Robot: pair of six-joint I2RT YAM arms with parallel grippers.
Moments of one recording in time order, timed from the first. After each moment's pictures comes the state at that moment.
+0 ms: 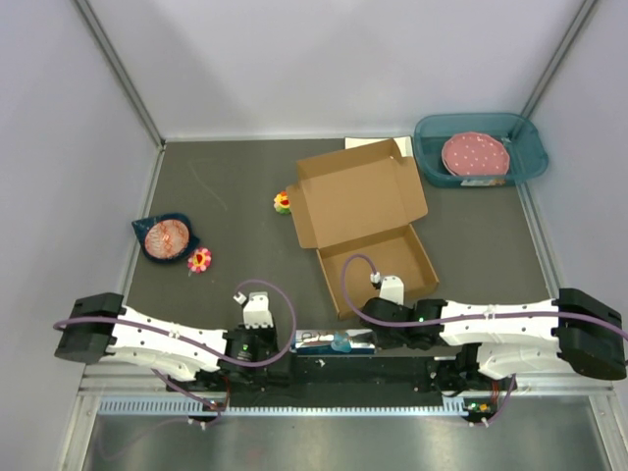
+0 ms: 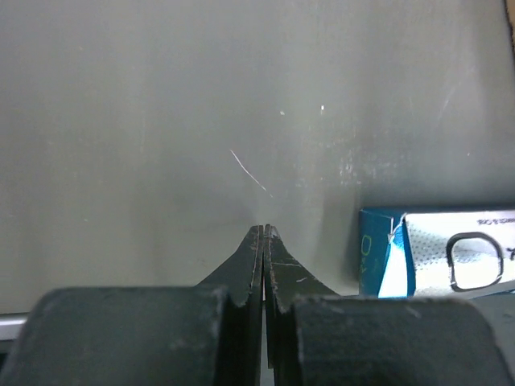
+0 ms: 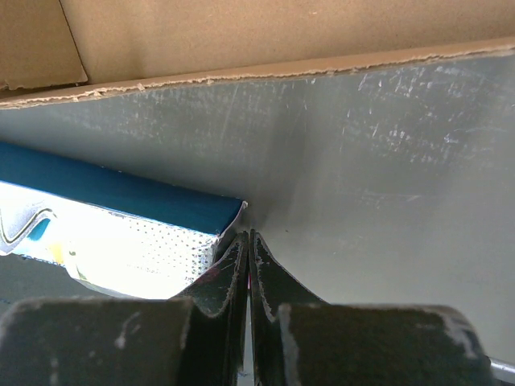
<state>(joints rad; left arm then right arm) -1.65 1.05 0.46 -0.91 -0.81 -1.70 1.28 1.17 0.54 -0.54 0.31 1.06</state>
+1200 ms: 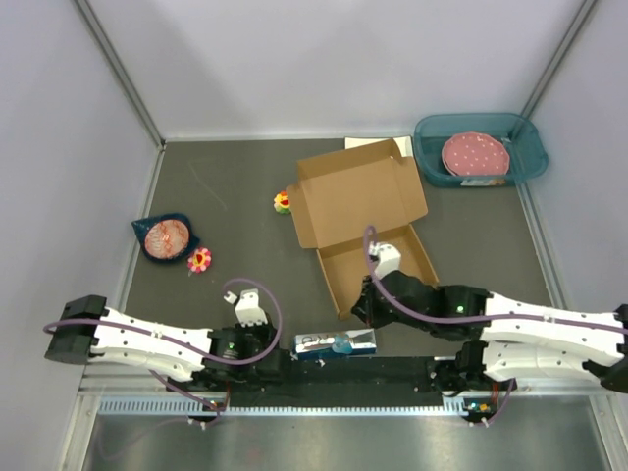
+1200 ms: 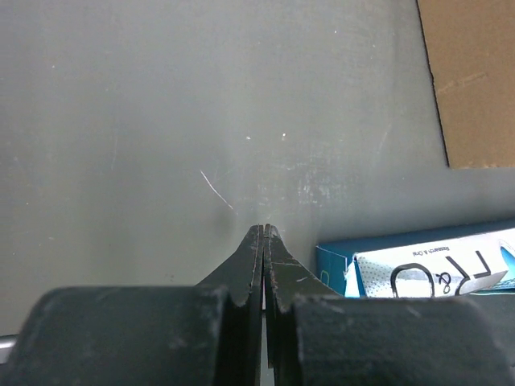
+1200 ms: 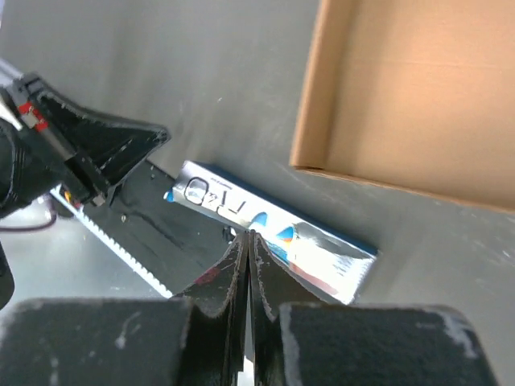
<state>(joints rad) -1.64 0.90 0.40 -0.82 -0.86 -1.71 1.28 0.91 0.77 -0.57 0.33 0.85</state>
